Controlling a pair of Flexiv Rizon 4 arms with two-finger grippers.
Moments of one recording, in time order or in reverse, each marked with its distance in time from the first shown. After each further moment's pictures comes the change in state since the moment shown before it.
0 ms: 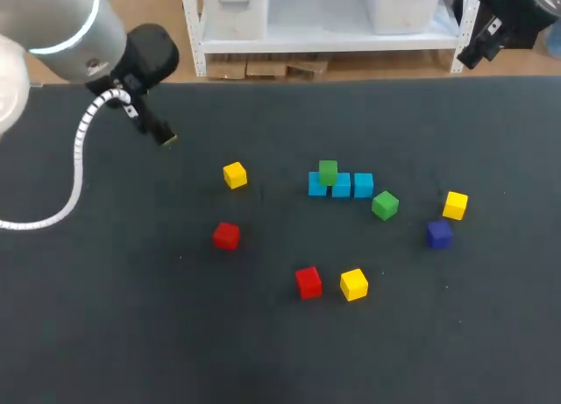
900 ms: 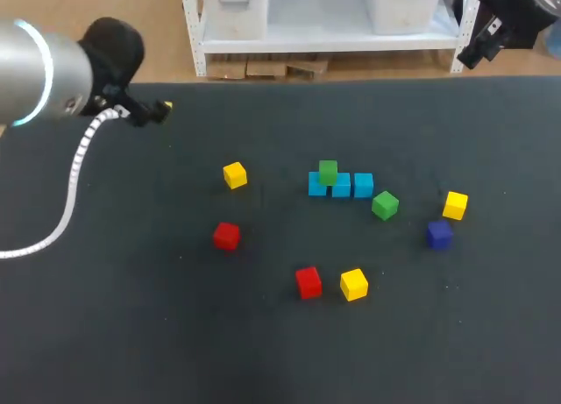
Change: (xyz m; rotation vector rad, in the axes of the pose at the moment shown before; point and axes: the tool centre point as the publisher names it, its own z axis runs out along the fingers) left arm -0.008 0.028 -0.023 -0.253 -0.364 -0.284; right arm 0.000 0.000 0.000 0.000 0.000 0.000
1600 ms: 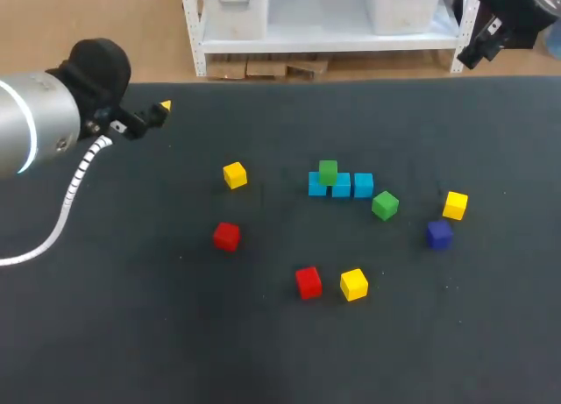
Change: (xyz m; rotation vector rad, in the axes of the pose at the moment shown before) left arm 0.000 -0.001 -0.003 -0.052 -0.178 -0.021; right arm 0.000 0.000 0.000 0.000 0.000 0.000
